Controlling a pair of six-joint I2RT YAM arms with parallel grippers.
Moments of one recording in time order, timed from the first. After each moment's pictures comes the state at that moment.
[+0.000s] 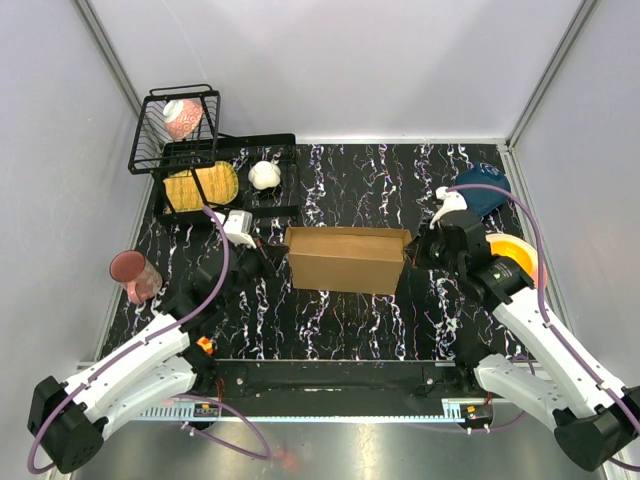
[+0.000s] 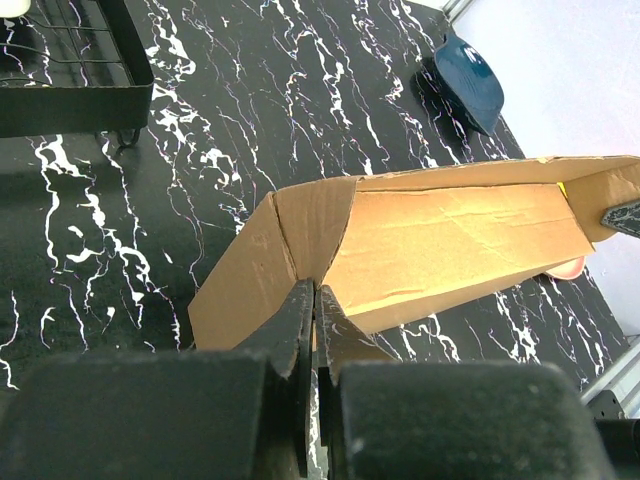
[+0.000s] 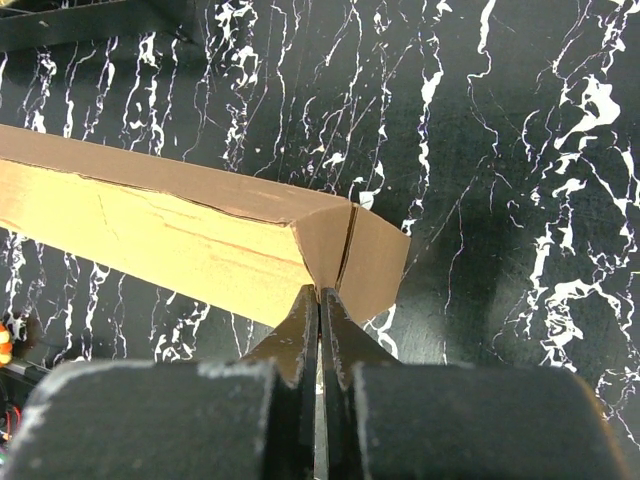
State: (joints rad) left arm -0.68 0.76 0.49 0.07 -0.13 -0.55; right arm 0.50 0.89 0.89 -0.58 0.06 0.47
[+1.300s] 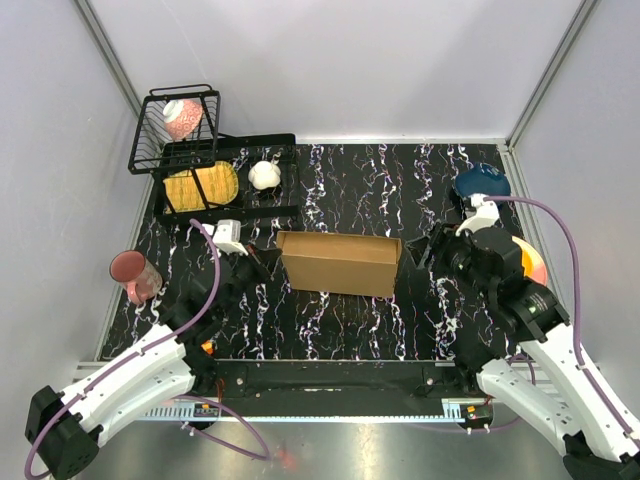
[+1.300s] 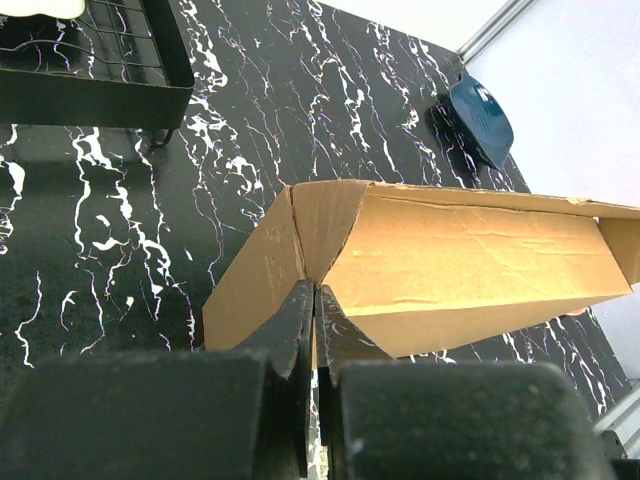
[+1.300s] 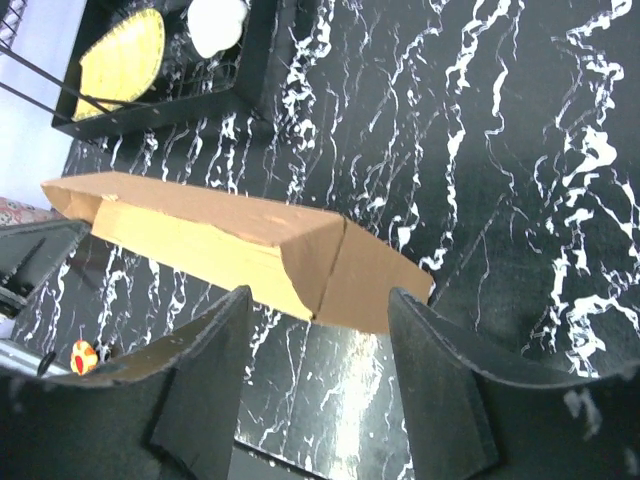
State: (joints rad) left arm -0.70 0.67 0.40 0.10 -0.24 -0.60; right arm 0.53 0.68 0.91 -0.62 0.10 0.55
